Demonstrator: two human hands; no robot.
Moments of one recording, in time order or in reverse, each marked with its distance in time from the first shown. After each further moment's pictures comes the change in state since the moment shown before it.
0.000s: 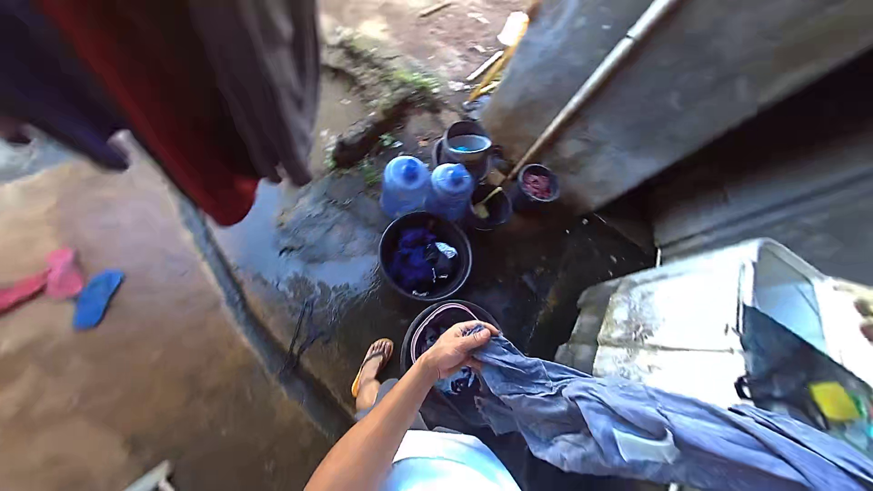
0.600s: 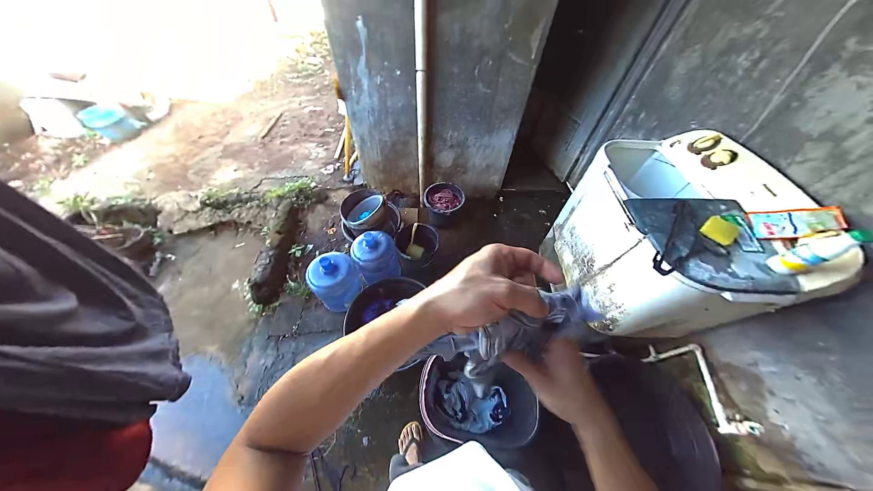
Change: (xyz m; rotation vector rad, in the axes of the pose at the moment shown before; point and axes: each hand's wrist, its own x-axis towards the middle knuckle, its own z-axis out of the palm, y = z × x) left_hand 0.088 0.220 0.262 0.723 -0.586 -0.161; right_hand 0.014 0.084 0.095 -1.132 -0.224 -0.010
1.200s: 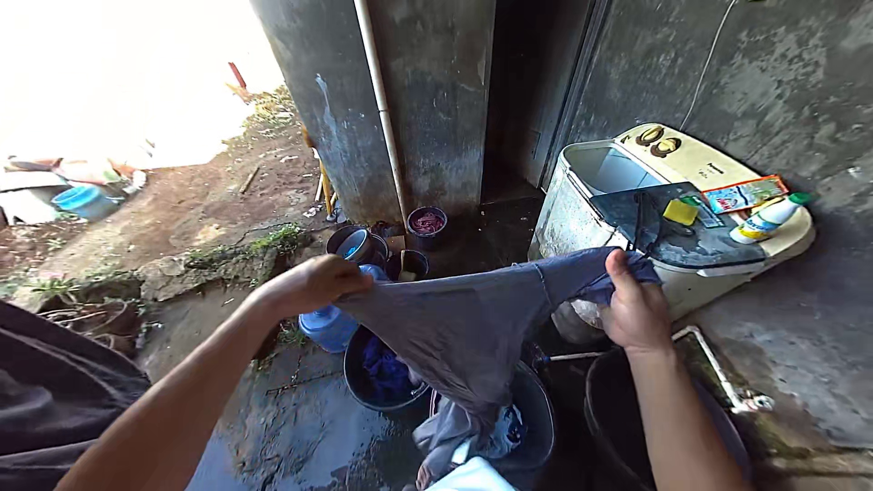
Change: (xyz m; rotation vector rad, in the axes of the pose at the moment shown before) left_hand -0.066 0.036 -0.153 1.155 0.238 -0.316; right_hand 0.075 0.007 -0.092 0.556 0.469 -0.009
